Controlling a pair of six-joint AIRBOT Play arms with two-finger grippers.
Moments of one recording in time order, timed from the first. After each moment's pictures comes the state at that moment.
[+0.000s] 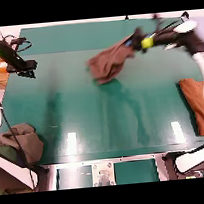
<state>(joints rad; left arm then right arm) 0.09 -1.85 2.04 1.42 -1.70 -1.44 -0.13 -1.67 1.77 -0.50 1.20 1.43</state>
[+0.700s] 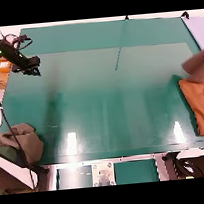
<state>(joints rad) 0.09 -1.85 2.04 1.29 -1.67 -1.51 -0.99 -1.60 1.91 -0.67 1.37 1.53</state>
